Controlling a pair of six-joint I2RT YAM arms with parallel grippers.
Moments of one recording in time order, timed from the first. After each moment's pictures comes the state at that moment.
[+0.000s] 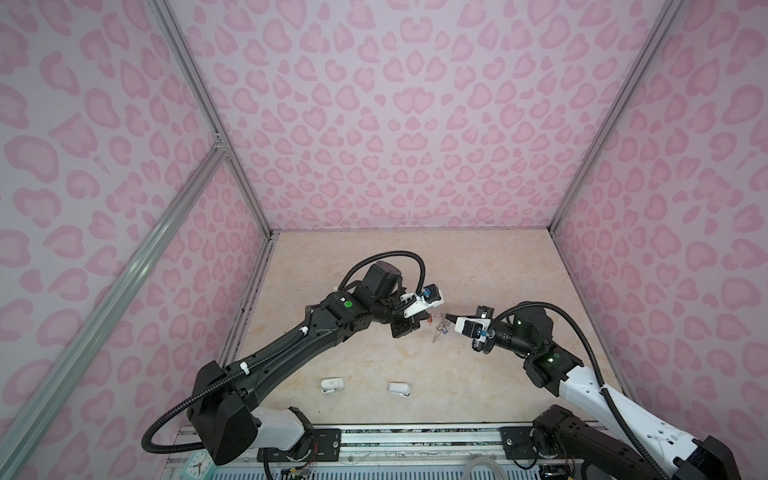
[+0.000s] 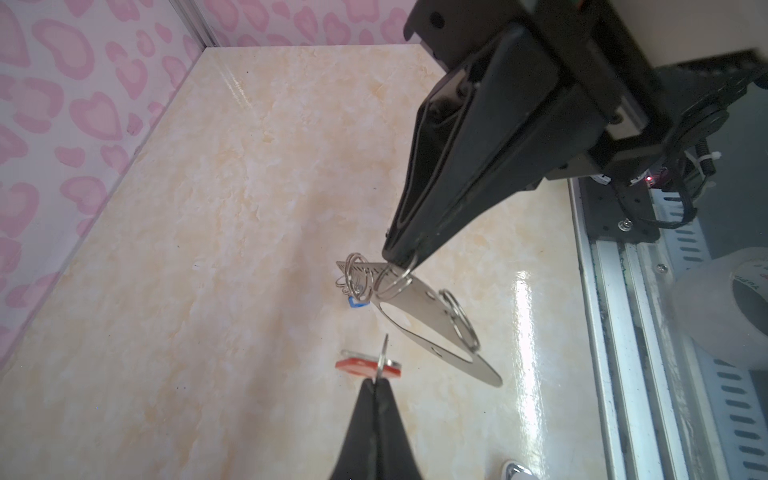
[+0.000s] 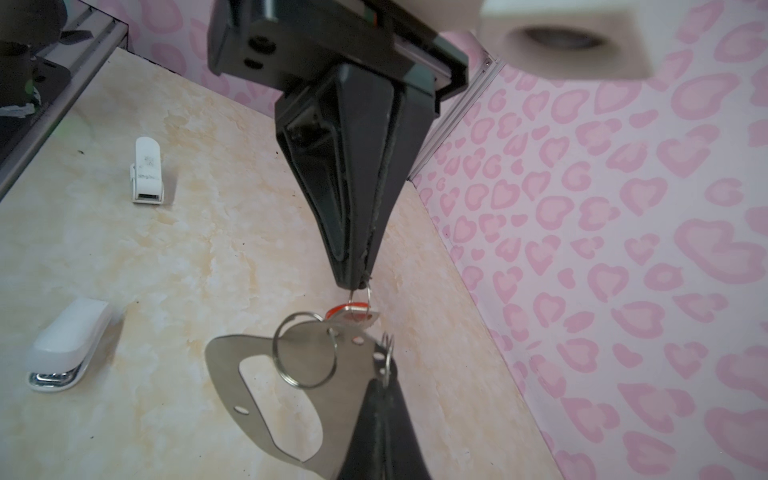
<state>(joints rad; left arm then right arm) -0.77 1.37 1.17 -0.53 0.42 0.50 0.52 0.90 0.50 0.17 -0.55 -0.71</state>
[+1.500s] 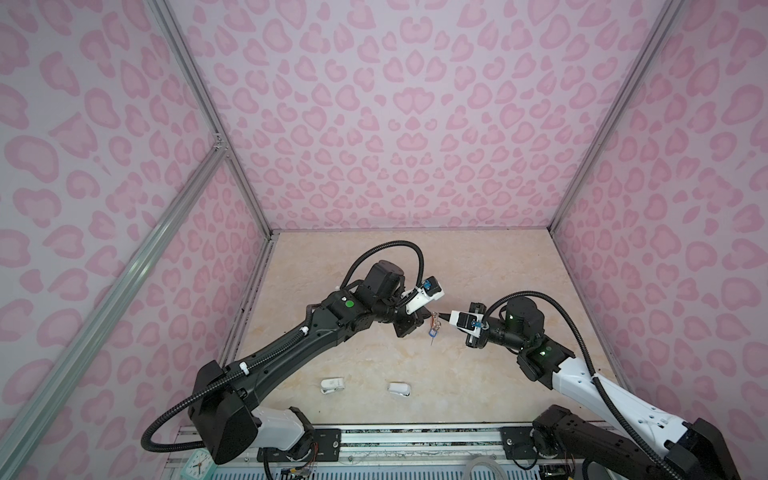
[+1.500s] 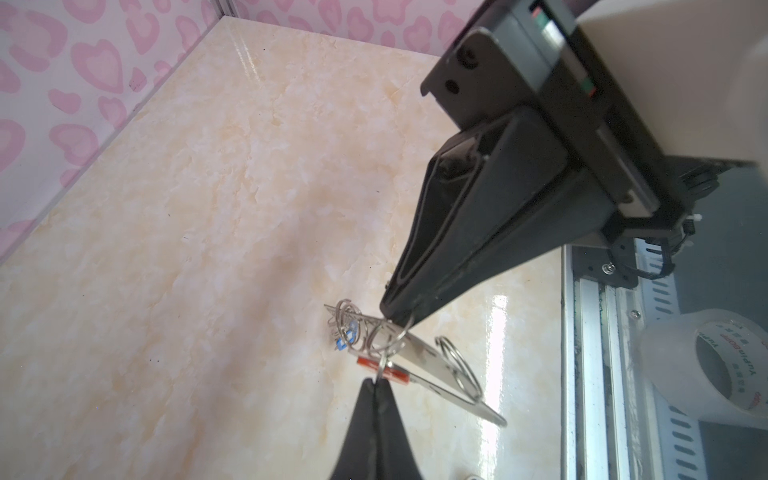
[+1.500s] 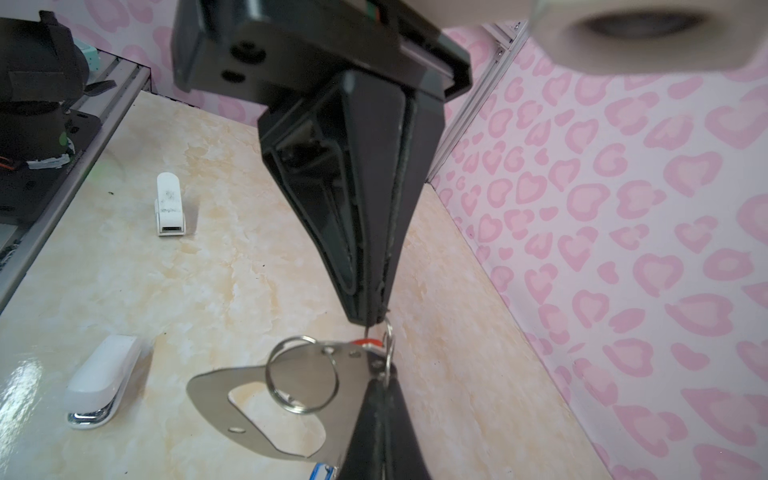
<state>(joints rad) -0.78 1.38 1.20 -0.54 0.39 0.33 0.55 0.98 0.53 0.19 -0.56 -0.62</state>
